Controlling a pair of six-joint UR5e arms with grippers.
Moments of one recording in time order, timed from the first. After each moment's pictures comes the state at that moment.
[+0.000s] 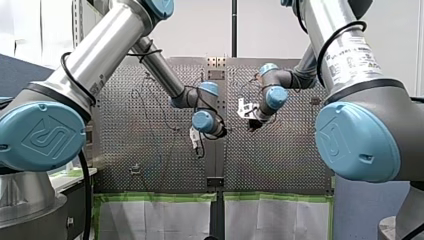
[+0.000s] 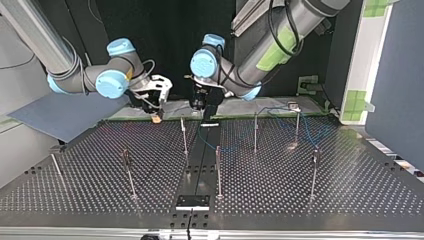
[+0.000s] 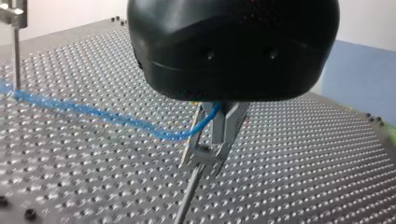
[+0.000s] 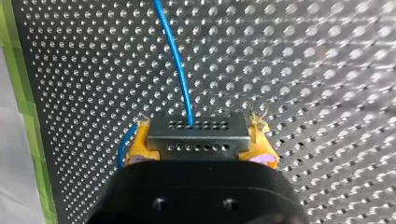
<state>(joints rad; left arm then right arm) -0.57 -2.17 -1.61 -2.67 -1.81 -1.95 2.02 -1.06 1.55 -0.06 1.44 1.62</state>
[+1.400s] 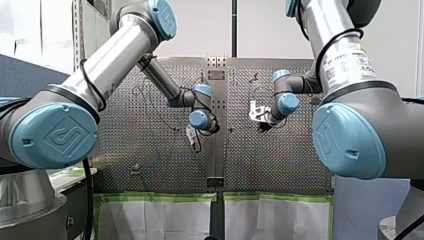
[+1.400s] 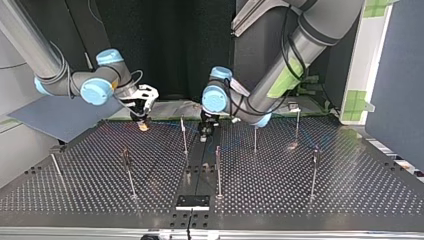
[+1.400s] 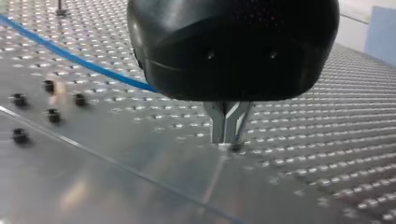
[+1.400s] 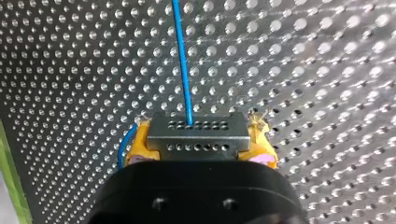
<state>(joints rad) -0.44 -2.28 -1.39 -2.74 -1.72 -1.98 1.91 -1.01 1.52 -0.14 1.37 1.63</state>
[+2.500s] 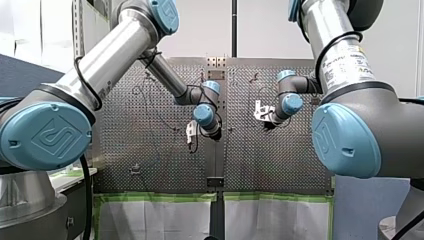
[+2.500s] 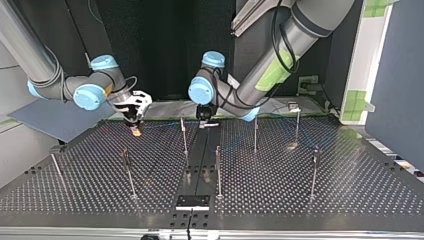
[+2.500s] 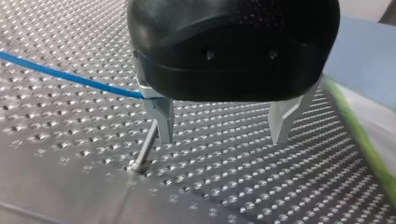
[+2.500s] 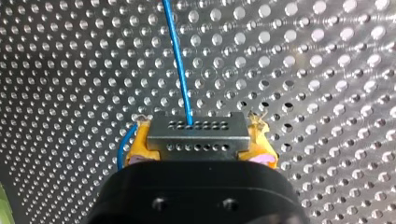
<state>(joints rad) -0.52 -2.26 -1.40 -2.99 -1.83 -1.83 1.87 -0.99 1.48 -0.14 1.35 1.63</state>
